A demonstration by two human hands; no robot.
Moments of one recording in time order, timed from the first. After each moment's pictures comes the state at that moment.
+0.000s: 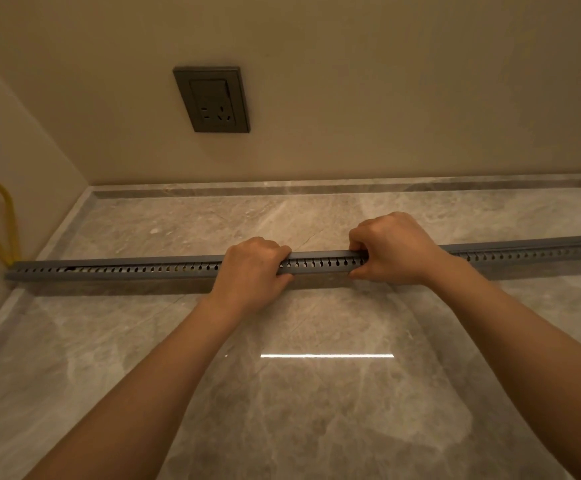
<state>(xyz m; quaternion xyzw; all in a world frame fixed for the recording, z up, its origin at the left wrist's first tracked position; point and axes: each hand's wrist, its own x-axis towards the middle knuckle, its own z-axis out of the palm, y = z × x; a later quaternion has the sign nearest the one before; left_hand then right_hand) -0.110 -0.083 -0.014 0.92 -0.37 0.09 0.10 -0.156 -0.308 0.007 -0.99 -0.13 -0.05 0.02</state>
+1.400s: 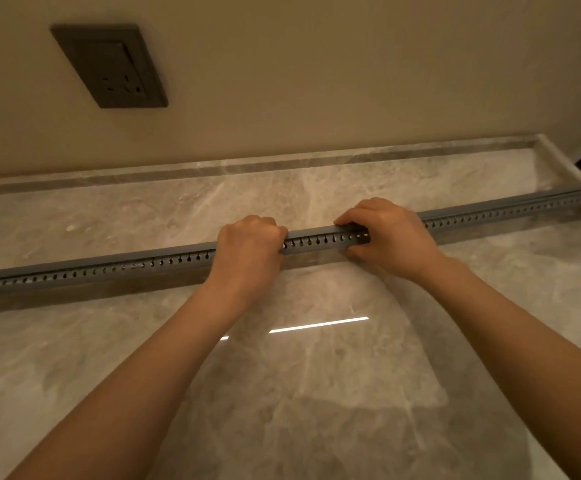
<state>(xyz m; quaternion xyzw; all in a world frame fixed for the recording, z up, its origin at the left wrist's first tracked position) -0.134 -0.156 -0.001 0.92 -0.38 0.07 0.04 -0.209 -0.354 -0.002 -0.99 0.00 -0.10 0.13</state>
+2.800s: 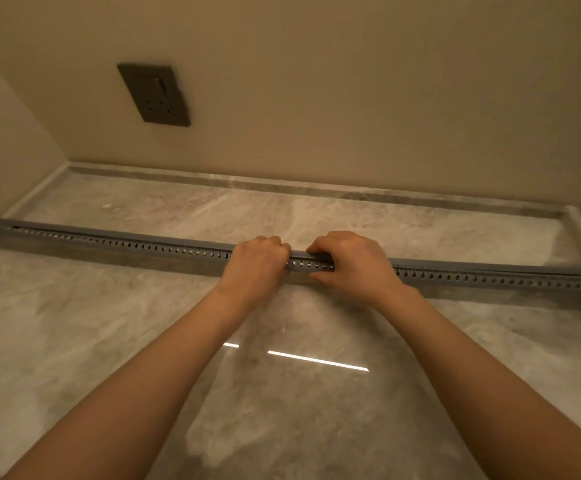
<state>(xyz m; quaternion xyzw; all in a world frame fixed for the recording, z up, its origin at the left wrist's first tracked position) -0.180 -0.240 -0.001 0.96 -0.28 0.05 -0.06 -0.204 -0.407 -0.013 -0.97 -0.15 -0.08 0.18</state>
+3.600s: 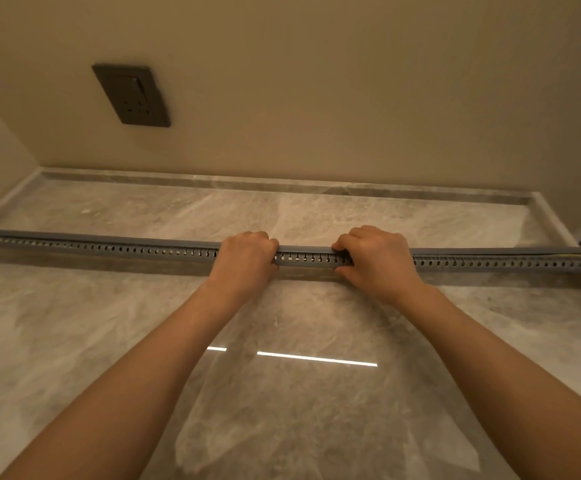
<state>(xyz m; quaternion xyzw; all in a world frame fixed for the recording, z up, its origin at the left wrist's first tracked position) -0.176 -0.237 -0.005 0.95 -0.29 0.06 -0.03 -0.231 -0.437 -0.011 -0.98 -0.10 -0.15 0.08</state>
